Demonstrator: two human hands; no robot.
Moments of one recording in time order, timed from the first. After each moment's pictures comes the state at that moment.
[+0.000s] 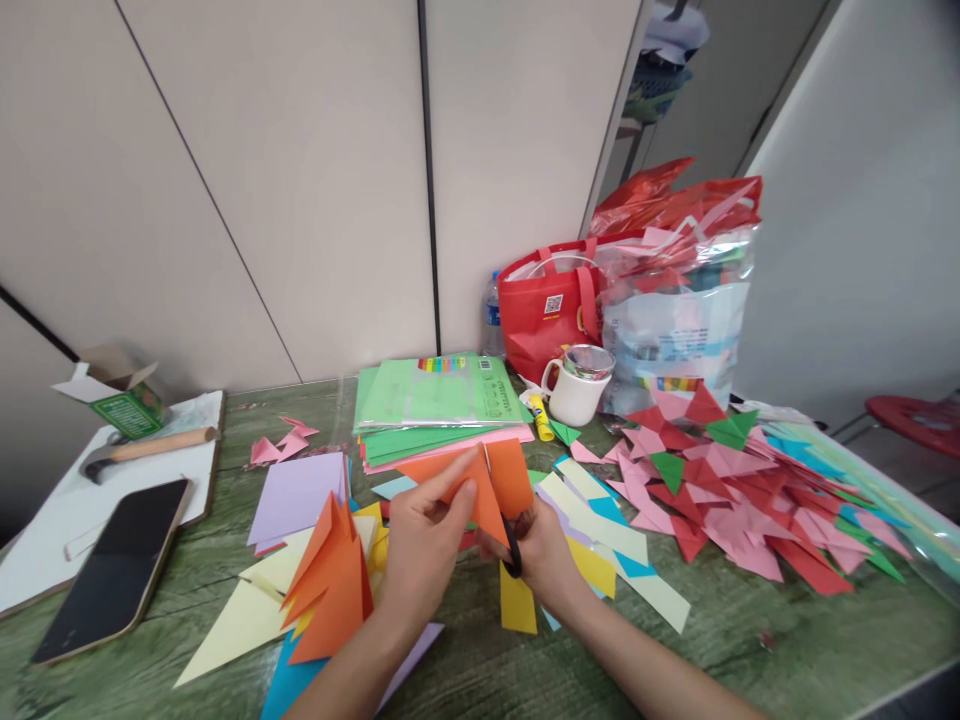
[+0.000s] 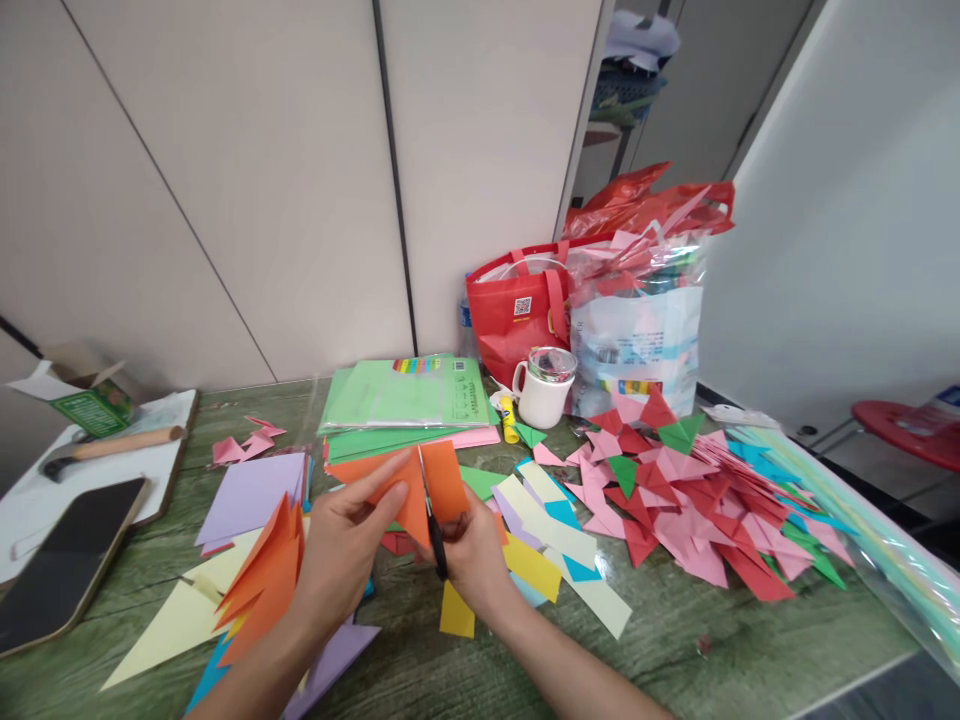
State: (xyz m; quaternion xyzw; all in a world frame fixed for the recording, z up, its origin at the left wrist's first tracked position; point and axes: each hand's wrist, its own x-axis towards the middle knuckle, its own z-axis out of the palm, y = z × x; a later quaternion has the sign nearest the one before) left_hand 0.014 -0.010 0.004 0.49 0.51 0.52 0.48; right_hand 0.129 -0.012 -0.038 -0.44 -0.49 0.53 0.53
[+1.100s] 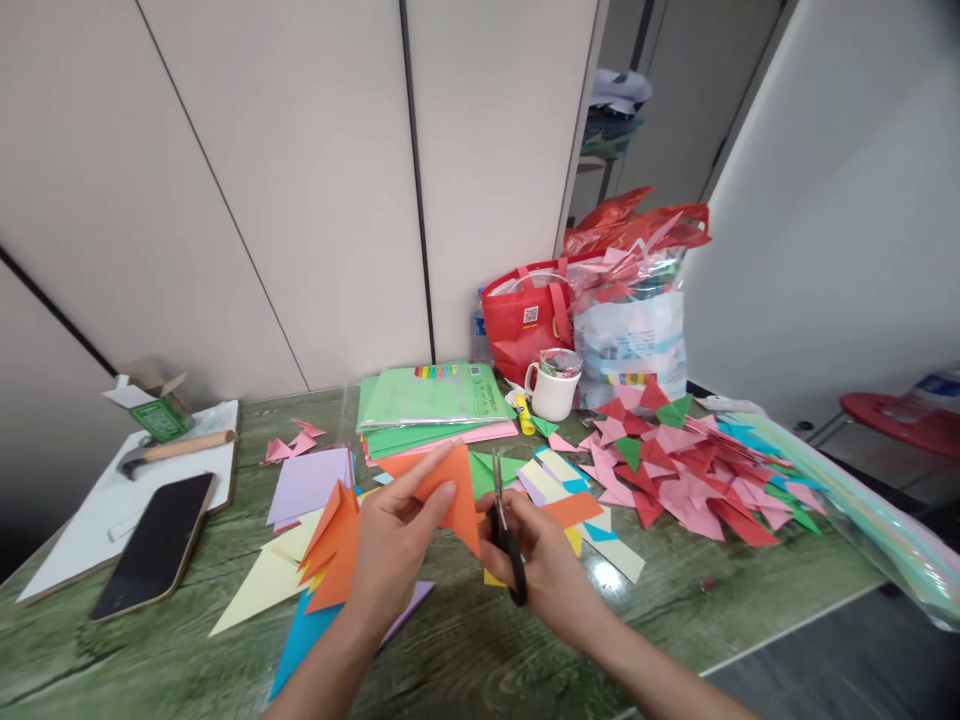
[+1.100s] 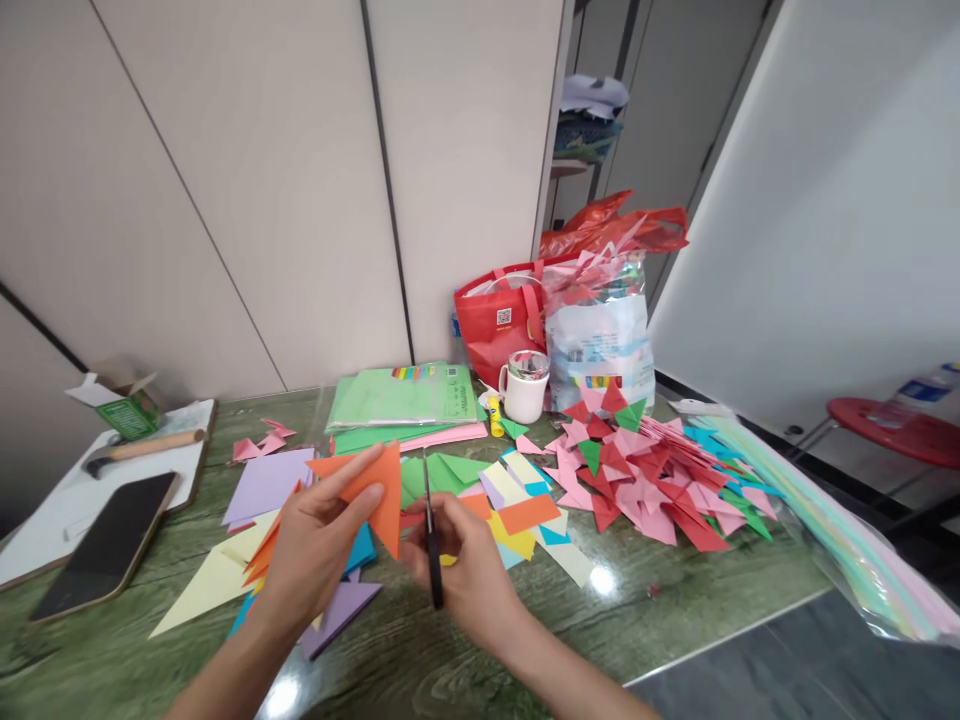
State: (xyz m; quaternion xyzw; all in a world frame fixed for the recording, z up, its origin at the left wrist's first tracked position) left_hand -0.003 -0.050 0.015 0.55 0.46 0.54 0.44; right_hand 0.144 -0.071 -0.018 -0.38 -0.53 0.54 0.53
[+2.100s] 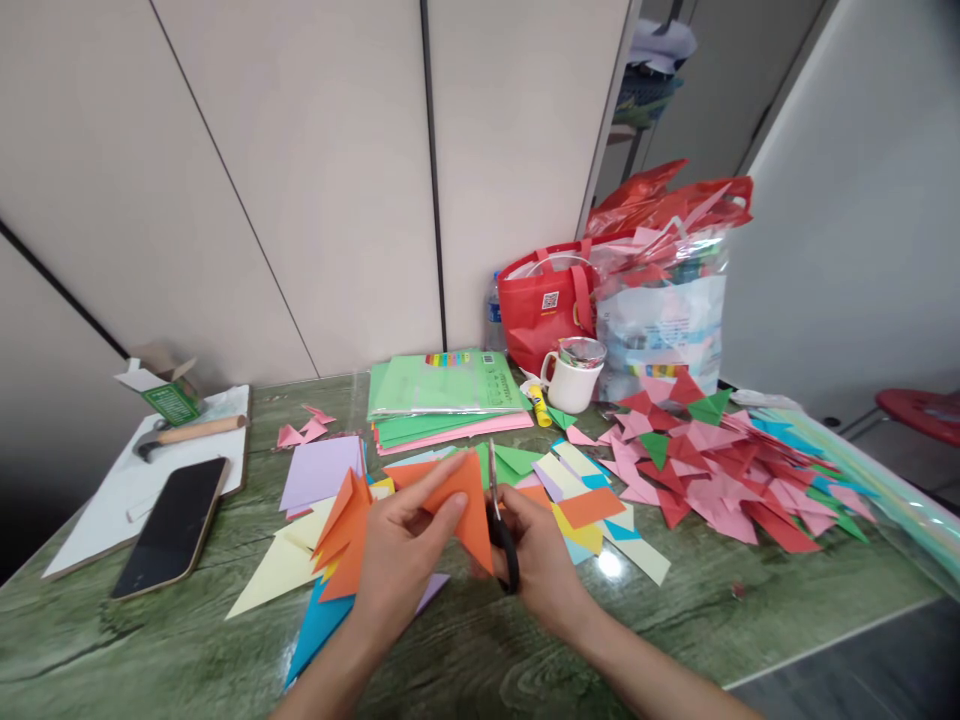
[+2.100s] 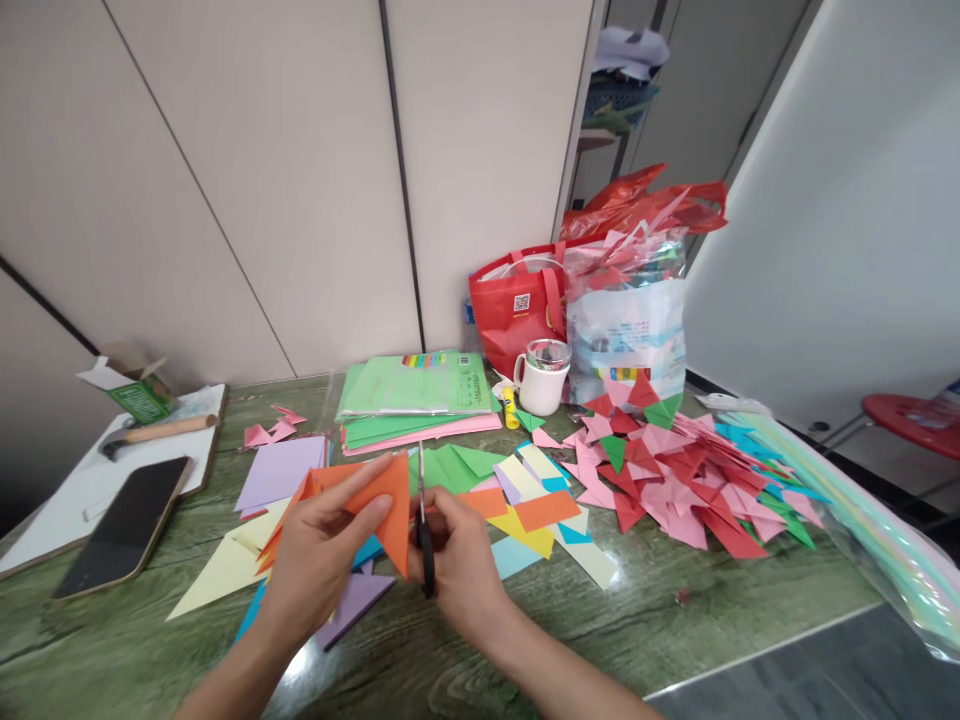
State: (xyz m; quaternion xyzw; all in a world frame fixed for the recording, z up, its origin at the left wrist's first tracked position) left_hand -0.013 -0.060 0.012 0.57 0.49 0.50 0.43; right_hand 0.119 -0.060 -0.023 -0.39 -0.52 0.56 0.52
